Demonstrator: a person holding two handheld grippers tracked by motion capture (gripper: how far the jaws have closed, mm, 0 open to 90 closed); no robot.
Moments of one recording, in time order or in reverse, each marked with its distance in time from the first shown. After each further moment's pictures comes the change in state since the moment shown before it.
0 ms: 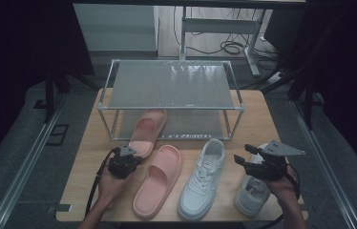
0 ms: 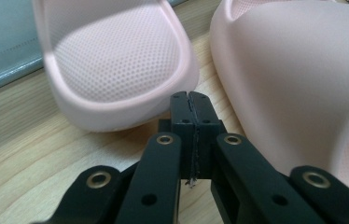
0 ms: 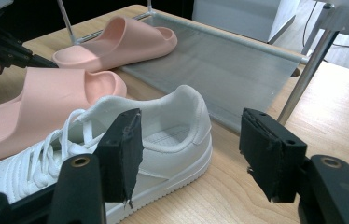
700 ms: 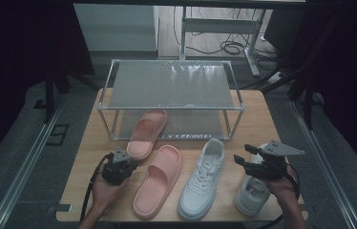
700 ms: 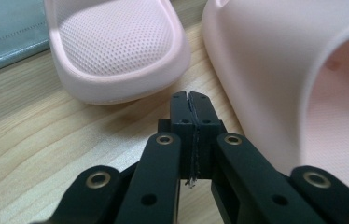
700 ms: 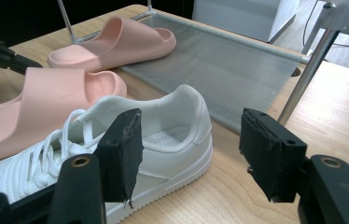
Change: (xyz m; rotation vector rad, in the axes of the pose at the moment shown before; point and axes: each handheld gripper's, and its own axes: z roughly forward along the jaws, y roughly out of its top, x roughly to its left) left arm -0.004 -0.013 -0.014 -0.013 -0.001 -0.015; right arm 0.000 0.000 0.001 0.002 0.002 -0.001
